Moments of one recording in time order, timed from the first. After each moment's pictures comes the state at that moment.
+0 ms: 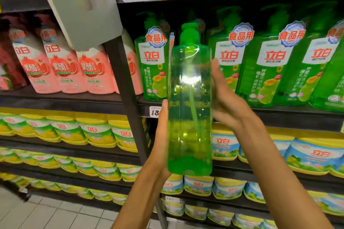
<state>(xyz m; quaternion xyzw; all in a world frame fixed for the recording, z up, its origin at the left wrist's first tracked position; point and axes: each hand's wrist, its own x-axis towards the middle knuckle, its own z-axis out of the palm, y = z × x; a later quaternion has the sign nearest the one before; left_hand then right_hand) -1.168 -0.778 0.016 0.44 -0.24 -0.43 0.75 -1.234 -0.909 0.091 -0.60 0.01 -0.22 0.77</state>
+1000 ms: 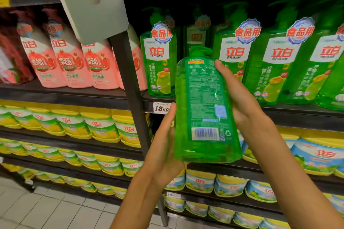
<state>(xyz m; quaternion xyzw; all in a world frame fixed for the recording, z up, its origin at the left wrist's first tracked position) -1.177 -0.760 0.023 0.32 -0.25 -0.55 0.73 -1.234 -0.908 0.090 -0.51 0.16 -0.26 0.81</state>
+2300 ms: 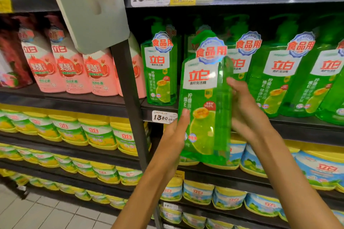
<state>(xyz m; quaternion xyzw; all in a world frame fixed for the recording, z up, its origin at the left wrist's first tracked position) -1.164 -0.790 0.023 0.55 -0.30 -0.35 0.70 -1.240 -0.928 0.074 -0.53 0.07 -0.29 0.79</state>
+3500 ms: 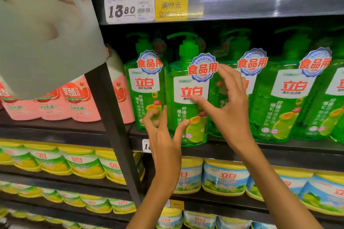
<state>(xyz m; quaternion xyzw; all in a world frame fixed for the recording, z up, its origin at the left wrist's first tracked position) -1.109 -0.860 0.019 0.72 -0.33 0.13 0.60 -1.183 -0.965 0.080 -0.78 0.14 -0.56 0.24</state>
